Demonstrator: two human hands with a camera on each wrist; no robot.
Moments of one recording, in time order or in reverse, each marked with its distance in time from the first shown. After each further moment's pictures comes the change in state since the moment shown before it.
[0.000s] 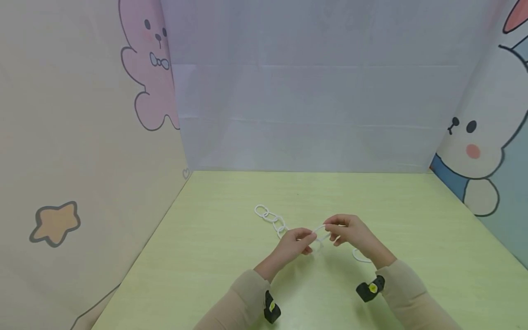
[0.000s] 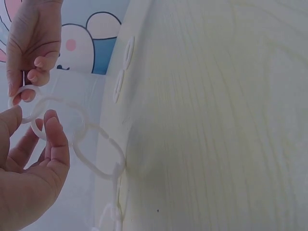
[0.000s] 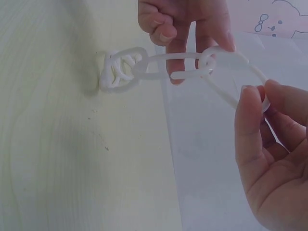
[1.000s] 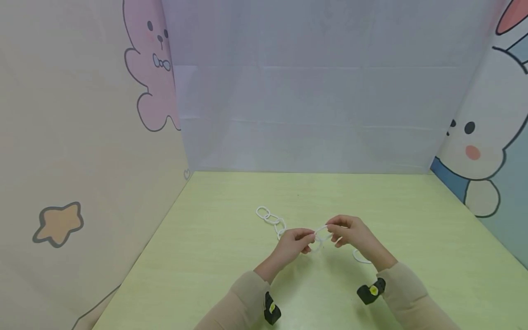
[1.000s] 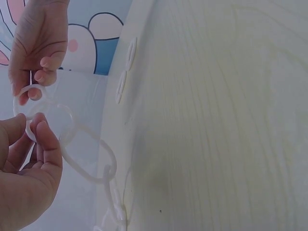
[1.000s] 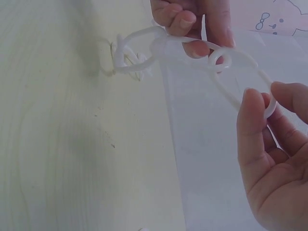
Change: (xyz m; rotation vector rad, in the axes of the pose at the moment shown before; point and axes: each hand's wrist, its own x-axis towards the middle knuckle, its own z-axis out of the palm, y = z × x) left_hand -0.007 0.002 -0.005 -0.081 0.051 0.026; right_hand -0.006 0.001 0.008 0.016 0.042 0.002
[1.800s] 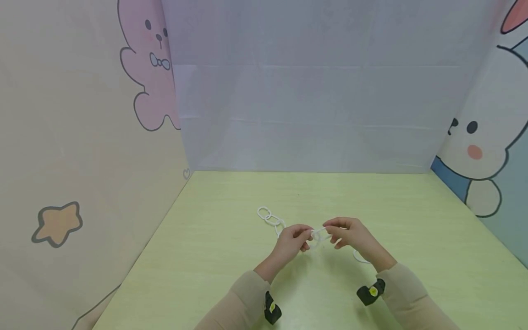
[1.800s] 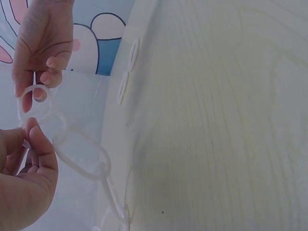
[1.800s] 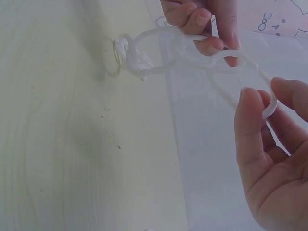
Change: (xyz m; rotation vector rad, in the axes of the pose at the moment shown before) left_hand -0.001 -0.001 -0.006 -0.060 0.060 0.028; right_hand 0.001 0.000 0.007 -0.020 -0.018 0.005
